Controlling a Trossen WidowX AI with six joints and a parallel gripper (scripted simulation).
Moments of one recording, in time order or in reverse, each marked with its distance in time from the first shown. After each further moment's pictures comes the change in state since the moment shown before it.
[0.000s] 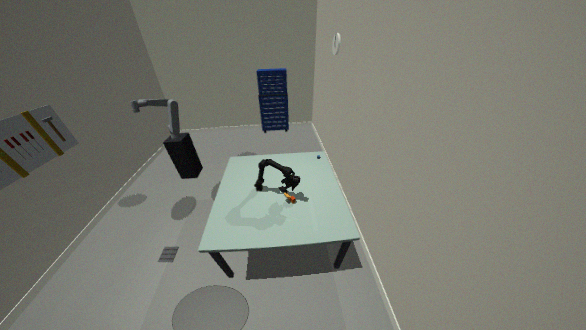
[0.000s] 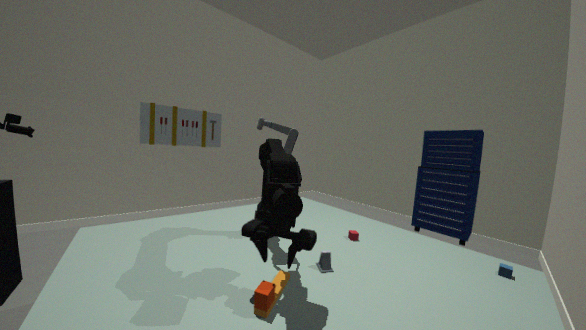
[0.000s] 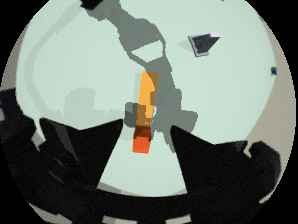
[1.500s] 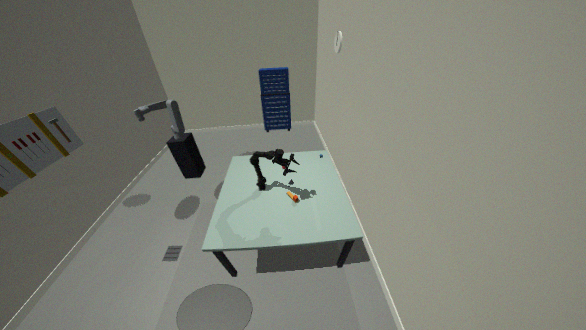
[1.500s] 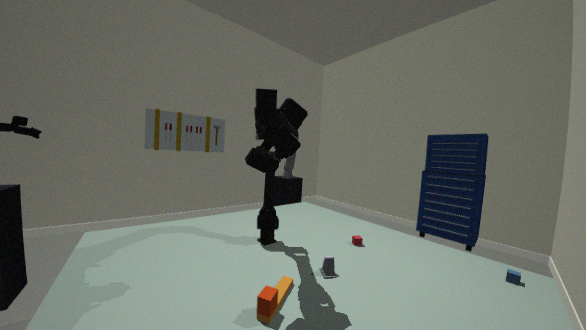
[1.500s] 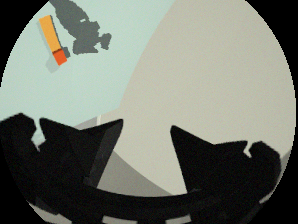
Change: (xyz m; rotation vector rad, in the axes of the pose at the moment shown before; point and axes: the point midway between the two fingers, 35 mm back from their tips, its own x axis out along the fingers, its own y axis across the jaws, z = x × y) arm -0.285 -0.010 -0.045 0.295 0.705 -0.951
